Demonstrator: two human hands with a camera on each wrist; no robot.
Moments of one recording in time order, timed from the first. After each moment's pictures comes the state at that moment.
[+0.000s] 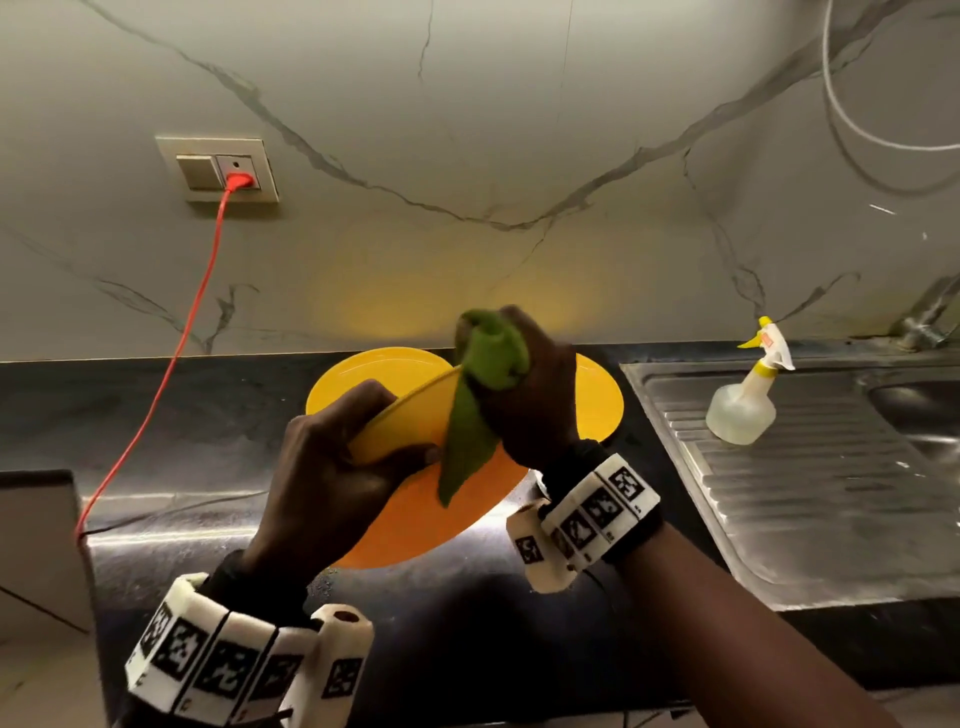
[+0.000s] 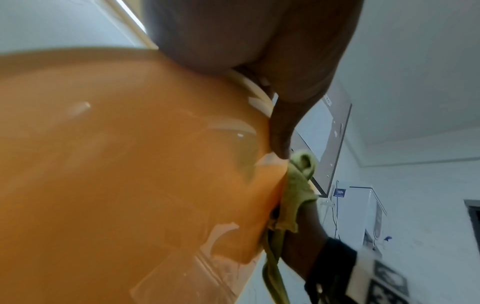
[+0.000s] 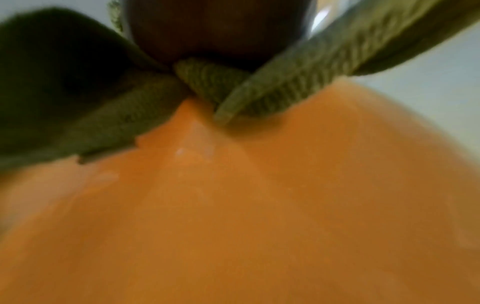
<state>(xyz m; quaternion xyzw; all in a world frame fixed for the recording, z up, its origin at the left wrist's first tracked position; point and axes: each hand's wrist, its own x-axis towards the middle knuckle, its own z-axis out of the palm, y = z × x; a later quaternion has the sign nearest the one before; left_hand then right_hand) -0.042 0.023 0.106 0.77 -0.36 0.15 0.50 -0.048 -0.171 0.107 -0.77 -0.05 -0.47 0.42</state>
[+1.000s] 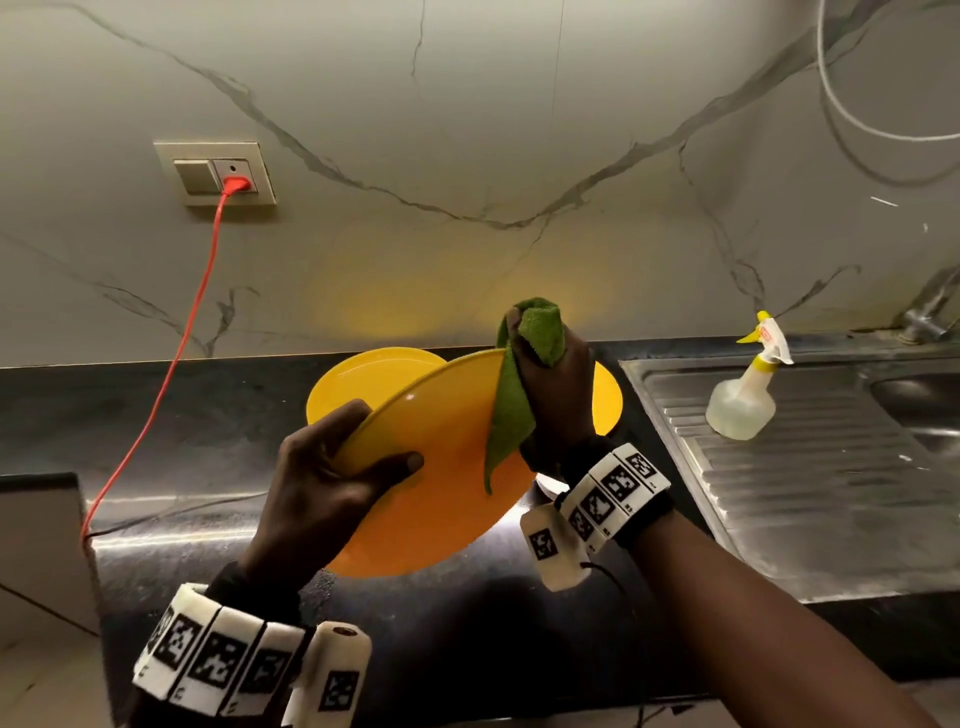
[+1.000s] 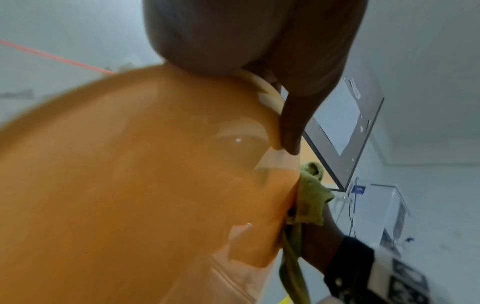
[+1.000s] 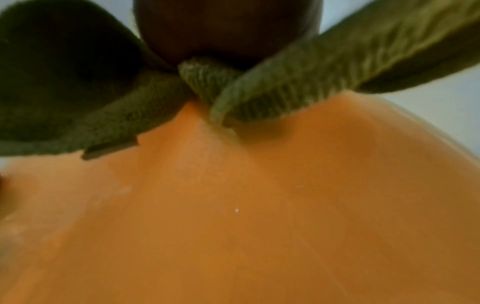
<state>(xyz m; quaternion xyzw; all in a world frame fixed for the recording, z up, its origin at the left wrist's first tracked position) -0.042 0.027 0.086 0.75 -0.29 0.06 0.59 -0.037 -0.198 0.090 -0.73 0.08 -0.47 0.49</state>
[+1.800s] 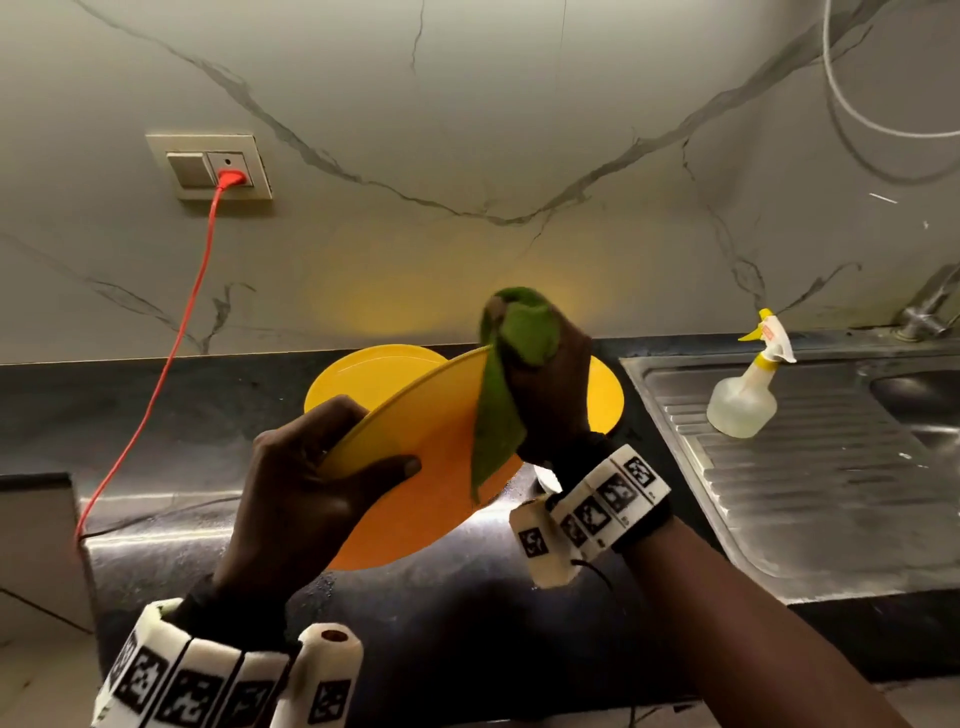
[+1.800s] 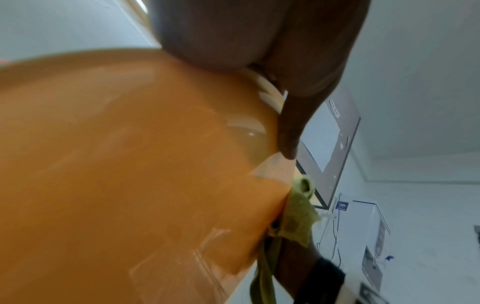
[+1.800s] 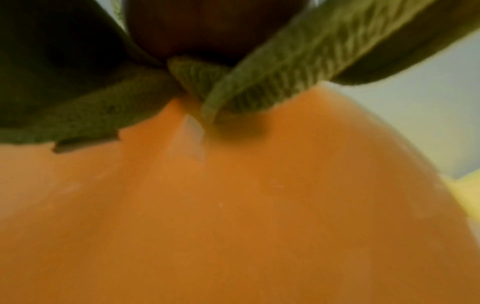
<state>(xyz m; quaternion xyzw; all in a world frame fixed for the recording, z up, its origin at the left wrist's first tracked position) -0.049 0.036 0.107 0.76 -0.34 0.12 0.54 -0.039 -0.183 0.102 -0.71 -0.03 -0.49 0.51</state>
